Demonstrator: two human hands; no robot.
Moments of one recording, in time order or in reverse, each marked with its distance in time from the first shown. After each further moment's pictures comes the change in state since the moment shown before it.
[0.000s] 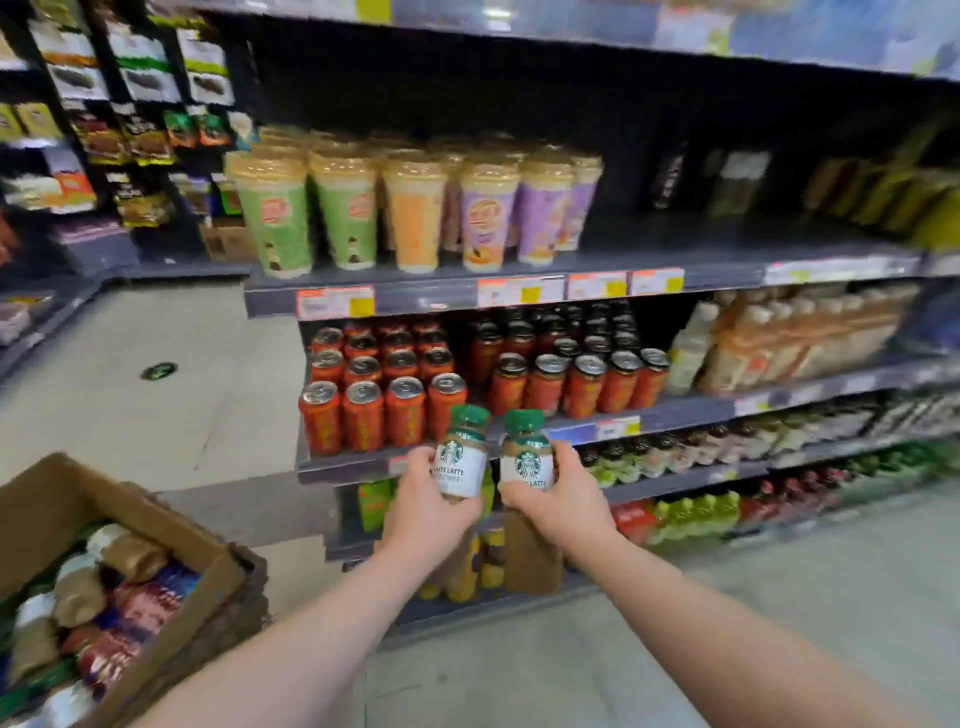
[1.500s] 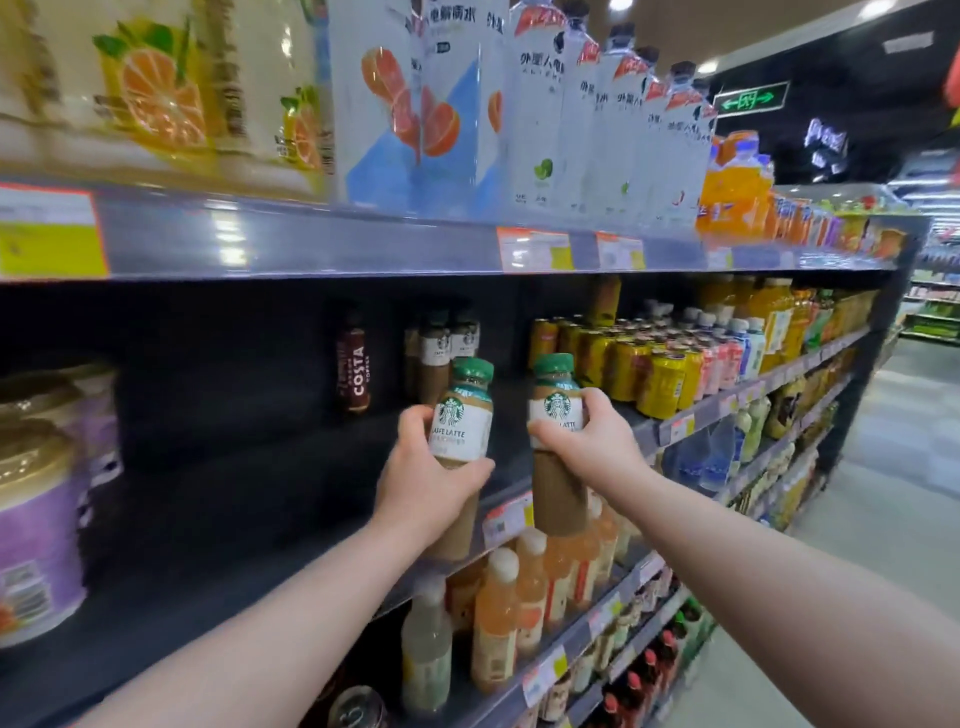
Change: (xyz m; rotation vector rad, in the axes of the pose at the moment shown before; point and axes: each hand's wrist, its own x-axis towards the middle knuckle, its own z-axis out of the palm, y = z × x) left_hand 0.286 0.406 0.368 -0.230 -0.239 0.504; right_hand 0.374 0.037 -0.480 -0.084 0.625 -0.092
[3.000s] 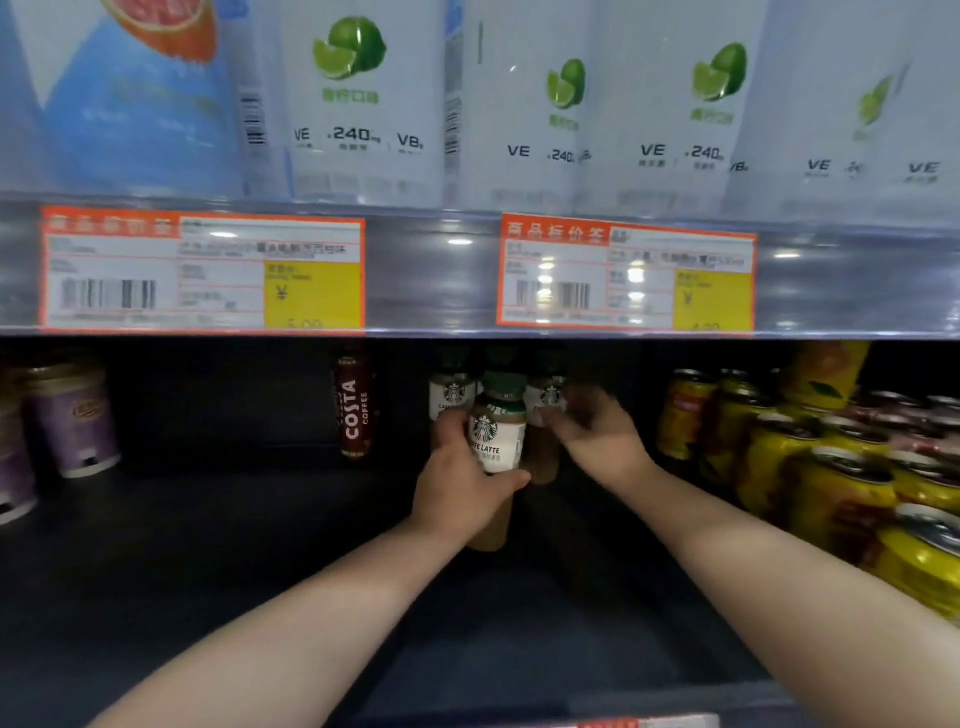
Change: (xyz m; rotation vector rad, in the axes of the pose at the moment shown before) left_hand 0.213 -0.043 0.157 0.302 0.439 -0.114; right_hand 0.322 0.071 0.101 0.199 -0.450 -0.368
